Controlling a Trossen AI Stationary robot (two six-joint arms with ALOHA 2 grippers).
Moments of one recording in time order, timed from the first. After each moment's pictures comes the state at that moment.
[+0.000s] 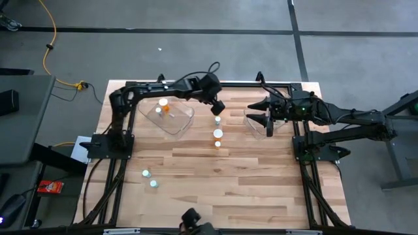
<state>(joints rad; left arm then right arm) 0.54 1.98 1.55 -0.48 -0.01 -0.18 -0.13 0.84 0.85 -0.21 0.01 0.17</state>
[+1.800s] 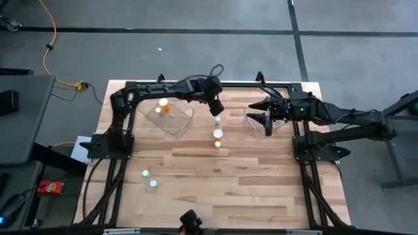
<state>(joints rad) 0.50 1.99 1.60 -0.57 -0.19 -0.09 -0.13 0.85 0.85 -0.25 0.06 0.18</state>
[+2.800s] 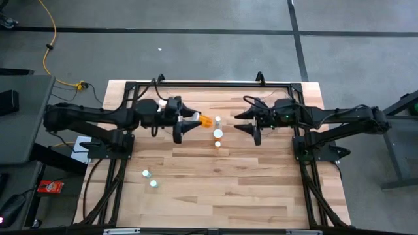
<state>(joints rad) 0.16 1.12 0.80 0.28 -0.04 -0.29 -0.03 1.03 0.85 -0.06 0.01 0.18</state>
